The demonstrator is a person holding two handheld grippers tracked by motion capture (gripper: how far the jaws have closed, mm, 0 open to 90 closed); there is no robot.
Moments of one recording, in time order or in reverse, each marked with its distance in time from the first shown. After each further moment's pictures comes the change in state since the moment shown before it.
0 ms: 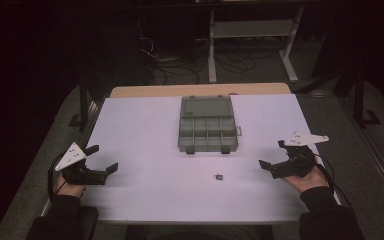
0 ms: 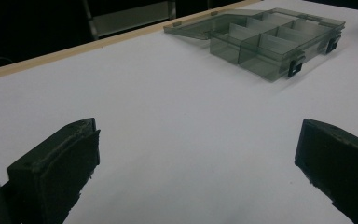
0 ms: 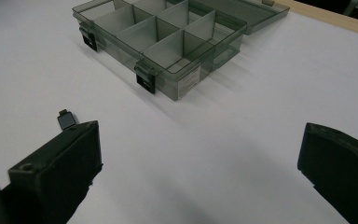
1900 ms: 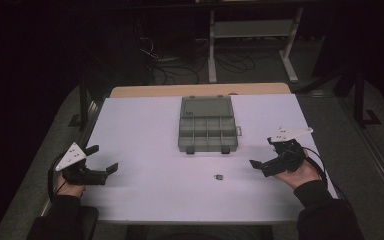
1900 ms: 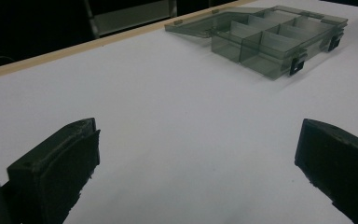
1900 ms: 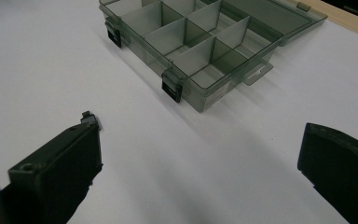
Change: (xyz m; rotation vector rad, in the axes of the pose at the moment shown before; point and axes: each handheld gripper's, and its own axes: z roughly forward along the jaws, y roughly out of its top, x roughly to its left) left arm 0.000 0.000 0.000 0.010 0.005 0.004; right arm 0.016 0.028 0.012 0.075 0.054 -0.090
